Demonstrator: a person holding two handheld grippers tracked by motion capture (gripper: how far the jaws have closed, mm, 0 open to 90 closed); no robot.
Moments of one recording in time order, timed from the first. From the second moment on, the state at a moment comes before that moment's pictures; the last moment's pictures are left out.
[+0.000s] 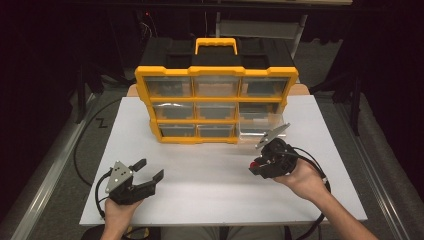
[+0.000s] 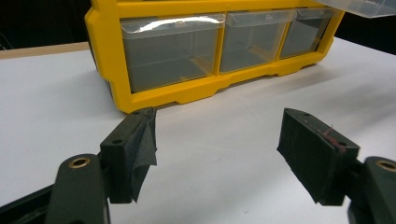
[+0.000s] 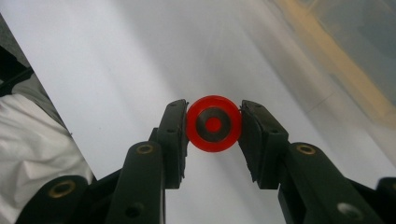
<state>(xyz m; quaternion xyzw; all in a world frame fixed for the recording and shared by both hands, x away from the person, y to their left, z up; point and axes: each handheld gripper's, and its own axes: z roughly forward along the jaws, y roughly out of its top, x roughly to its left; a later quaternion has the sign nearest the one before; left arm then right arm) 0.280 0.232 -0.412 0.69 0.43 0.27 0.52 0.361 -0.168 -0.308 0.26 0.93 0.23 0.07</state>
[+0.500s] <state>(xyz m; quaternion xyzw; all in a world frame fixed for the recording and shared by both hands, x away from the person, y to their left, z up) 0.279 0.232 -0.412 0.69 0.43 0.27 0.52 0.362 -0.169 -0.294 0.26 0.93 0.24 0.07</state>
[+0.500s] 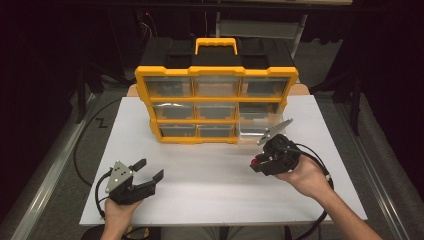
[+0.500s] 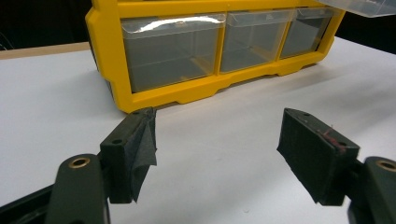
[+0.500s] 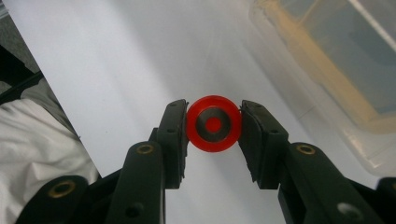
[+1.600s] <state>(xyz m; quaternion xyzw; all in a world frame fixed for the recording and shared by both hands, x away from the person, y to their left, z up) 0.281 0.231 -0.413 0.69 0.43 0.26 0.52 0.361 -0.183 -0.251 0.26 0.92 0.27 0.09</state>
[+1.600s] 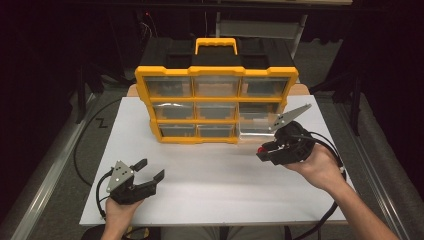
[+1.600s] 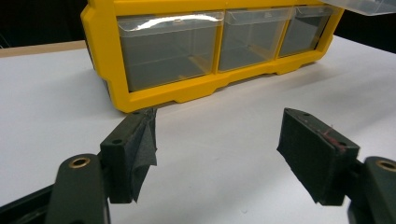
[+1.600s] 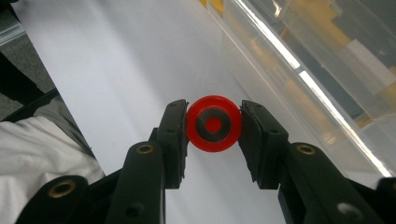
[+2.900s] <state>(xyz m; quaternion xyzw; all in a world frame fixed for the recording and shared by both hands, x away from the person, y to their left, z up) 0.280 0.231 -0.412 0.69 0.42 0.26 0.52 0.375 -0.179 -0.223 0.27 0.91 0.29 0.11</state>
